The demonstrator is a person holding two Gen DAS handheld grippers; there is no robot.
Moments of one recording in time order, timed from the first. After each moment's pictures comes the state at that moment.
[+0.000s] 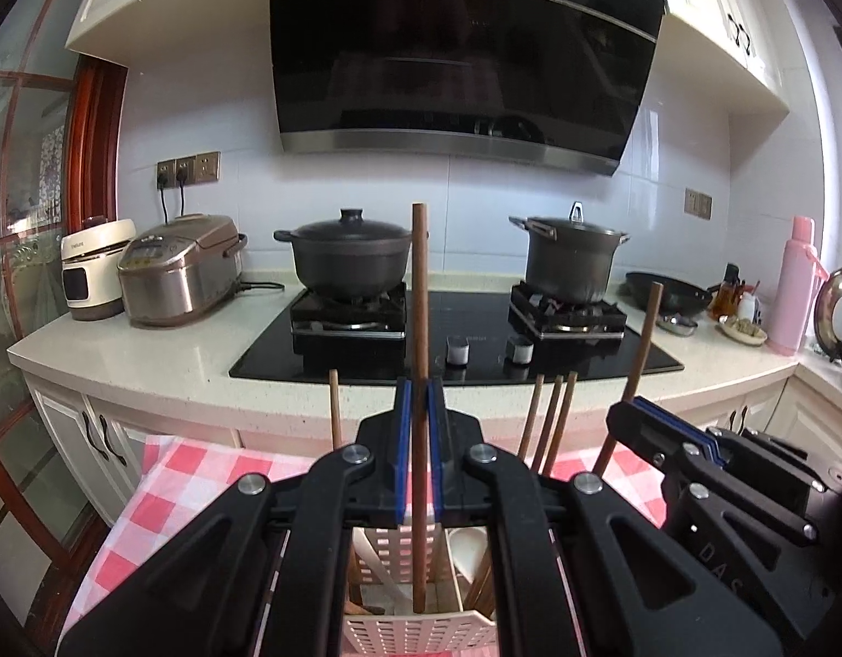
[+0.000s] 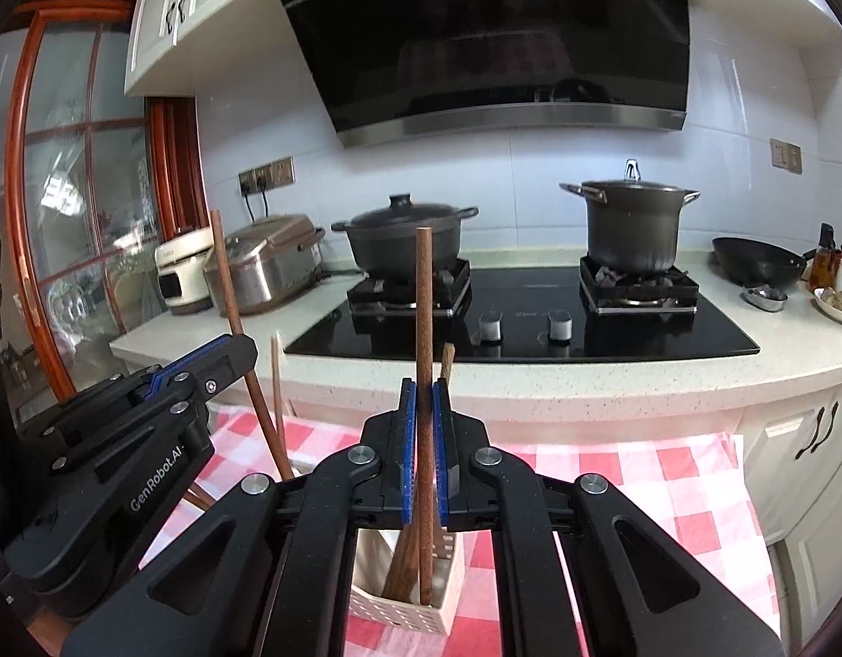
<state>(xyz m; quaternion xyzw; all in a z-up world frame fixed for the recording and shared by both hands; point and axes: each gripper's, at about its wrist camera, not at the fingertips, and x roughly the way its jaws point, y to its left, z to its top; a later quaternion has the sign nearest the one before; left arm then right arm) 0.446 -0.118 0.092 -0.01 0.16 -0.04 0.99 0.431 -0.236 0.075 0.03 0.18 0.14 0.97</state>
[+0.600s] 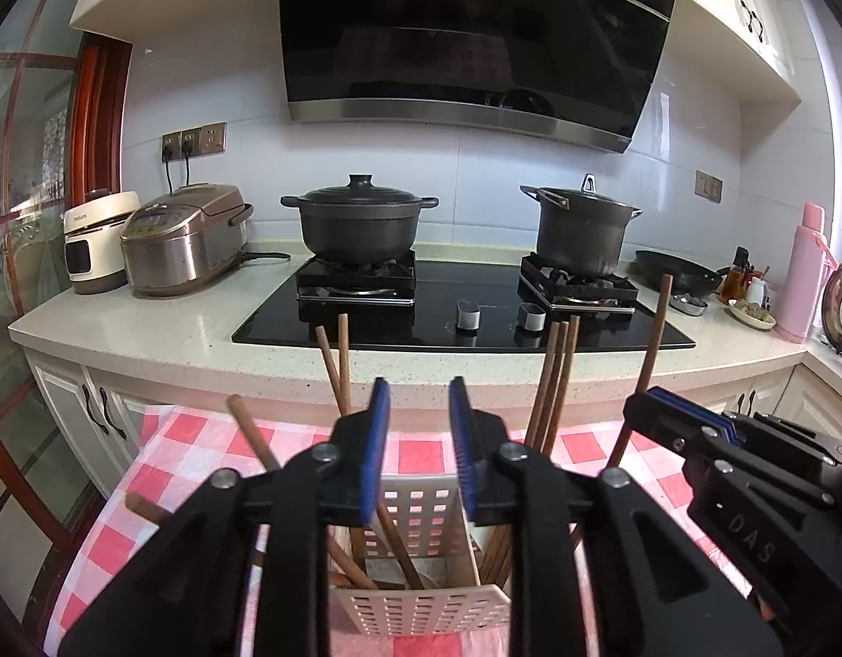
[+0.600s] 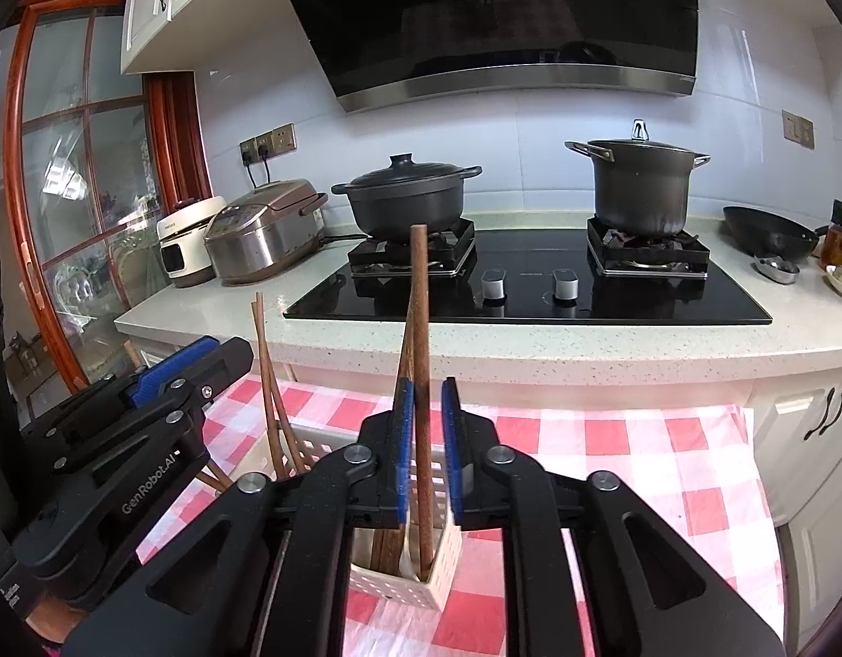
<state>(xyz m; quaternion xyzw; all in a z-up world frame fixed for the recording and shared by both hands) 0.446 -0.110 0.064 -0.01 0.19 -0.03 0.98 0.440 -0.246 0.059 0.04 0.22 0.15 0.96</state>
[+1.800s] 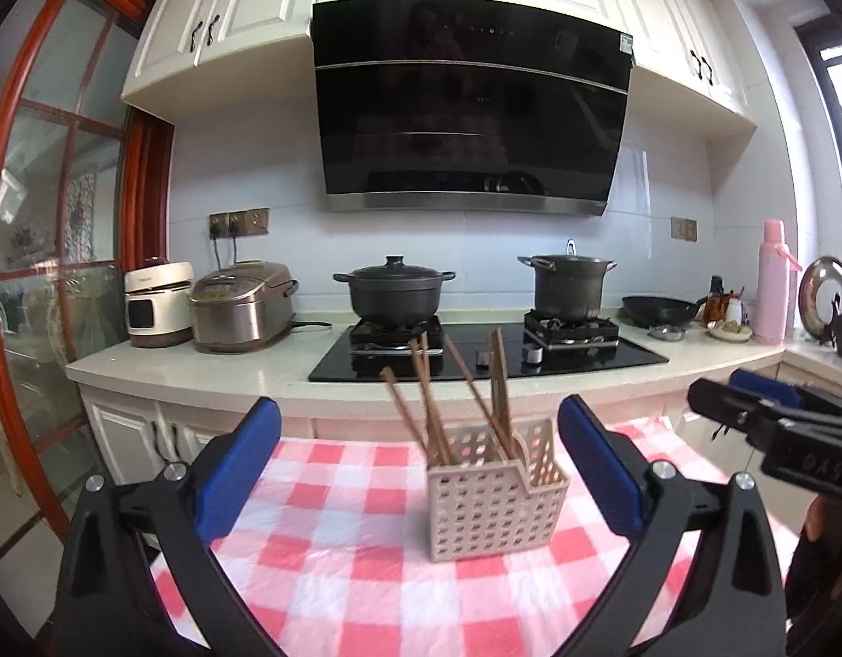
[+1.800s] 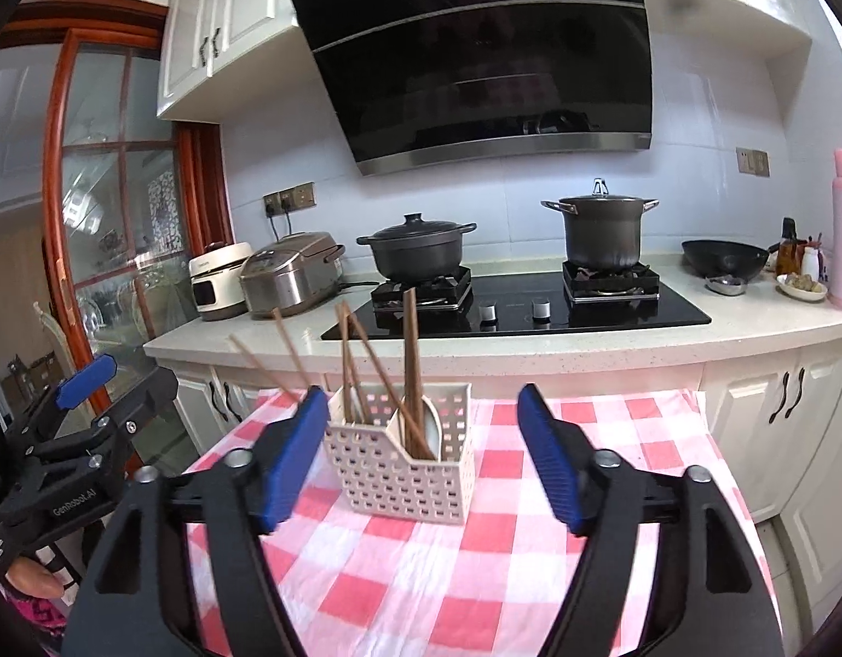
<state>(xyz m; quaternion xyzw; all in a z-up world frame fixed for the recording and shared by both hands) 0.237 -0.061 0.076 0.02 0.08 -0.01 1.00 0.261 -0.260 0.061 0.04 0.14 0.14 0.98</state>
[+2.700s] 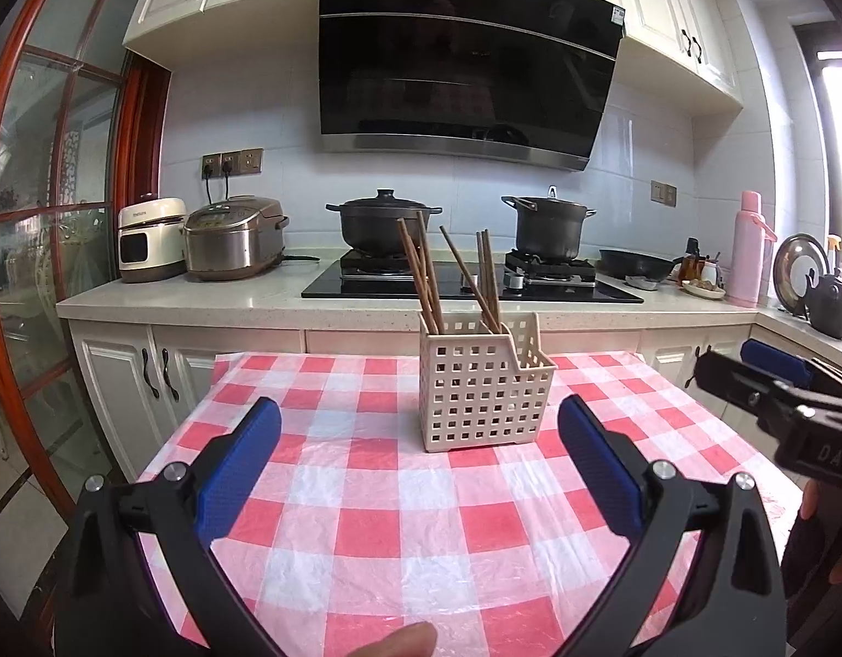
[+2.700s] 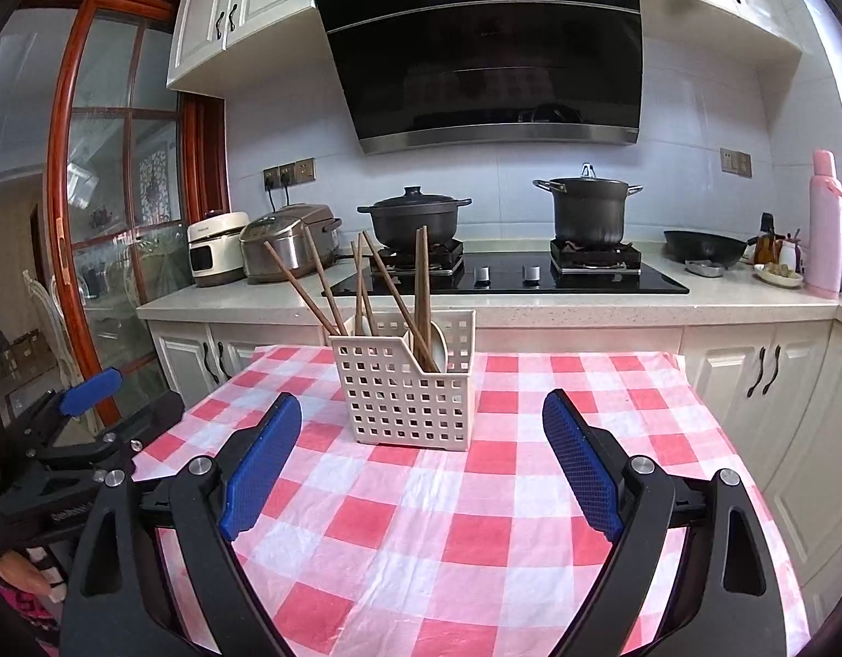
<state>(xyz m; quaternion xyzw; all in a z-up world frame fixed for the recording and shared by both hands) 0.186 -0.032 0.008 -0.01 0.14 -0.05 0.99 0.199 -0.235 0.009 0.02 0.15 0.11 0.98</state>
